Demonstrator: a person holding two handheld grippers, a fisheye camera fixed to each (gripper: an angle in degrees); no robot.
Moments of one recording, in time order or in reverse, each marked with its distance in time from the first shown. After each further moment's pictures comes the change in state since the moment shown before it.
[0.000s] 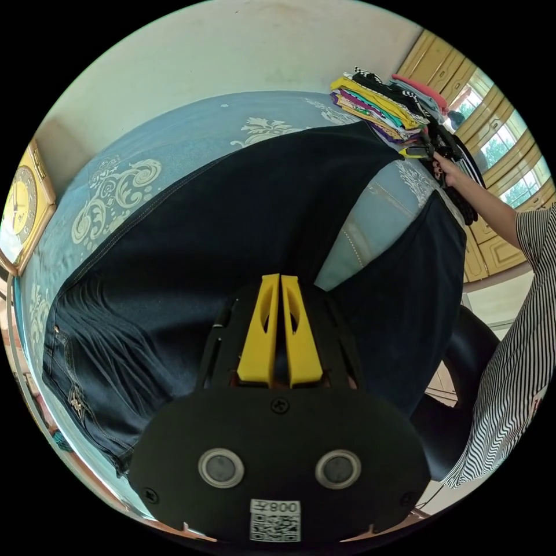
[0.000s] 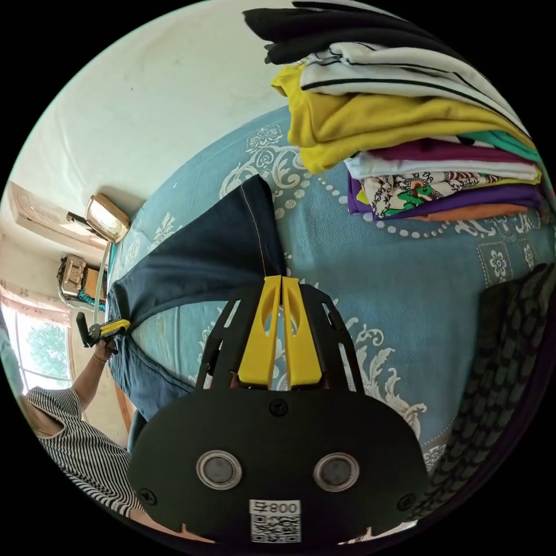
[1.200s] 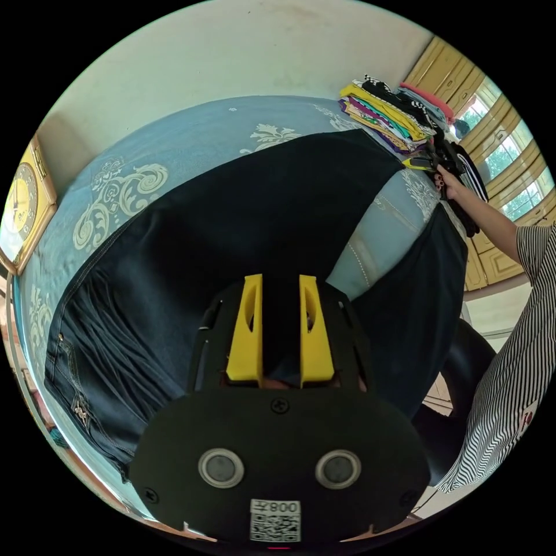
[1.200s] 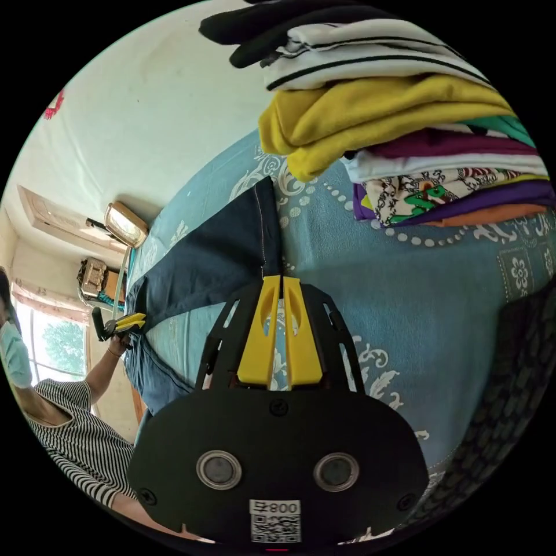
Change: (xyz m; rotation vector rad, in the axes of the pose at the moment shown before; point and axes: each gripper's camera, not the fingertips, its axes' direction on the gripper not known) left arm -0.048 0.007 0.031 0.004 -0.025 -0.021; right arm 0.008 0.000 0.010 0.035 -0.107 0.009
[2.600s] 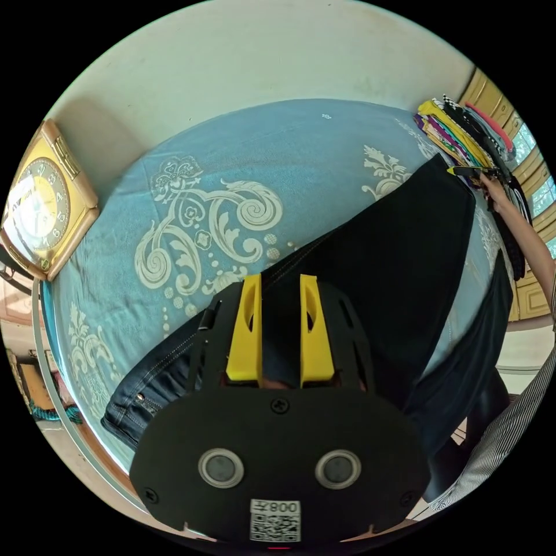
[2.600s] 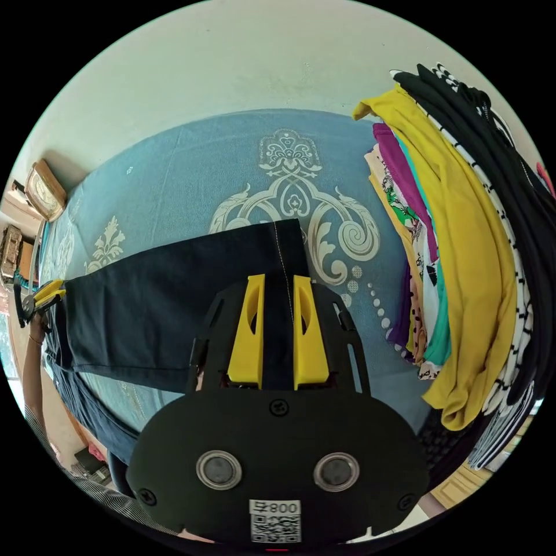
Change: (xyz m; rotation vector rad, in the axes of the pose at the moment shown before) left arm -0.150 -0.048 0.018 -0.038 -0.168 -0.107; right arm -0.211 -0.145 0.088 -0.105 0.511 -0.111
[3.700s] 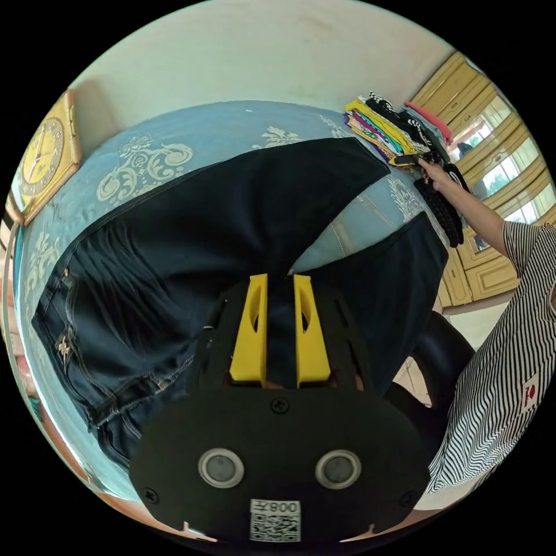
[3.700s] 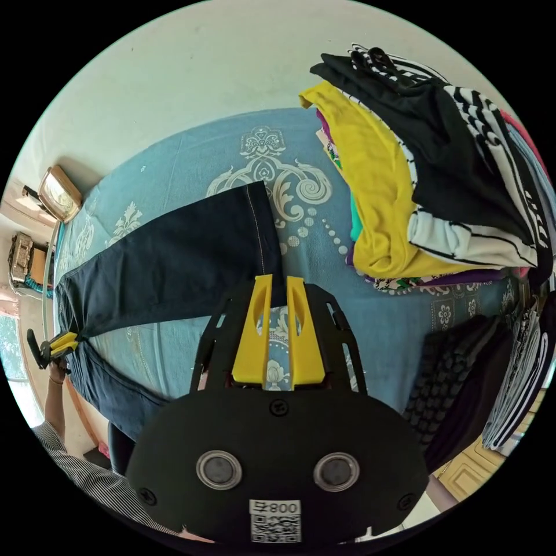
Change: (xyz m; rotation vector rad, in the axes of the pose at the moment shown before) left arm 0.037 0.125 -0.040 0.078 0.233 -0.088; right arm 0.069 0.044 -0.071 -0.044 -0.064 0.002
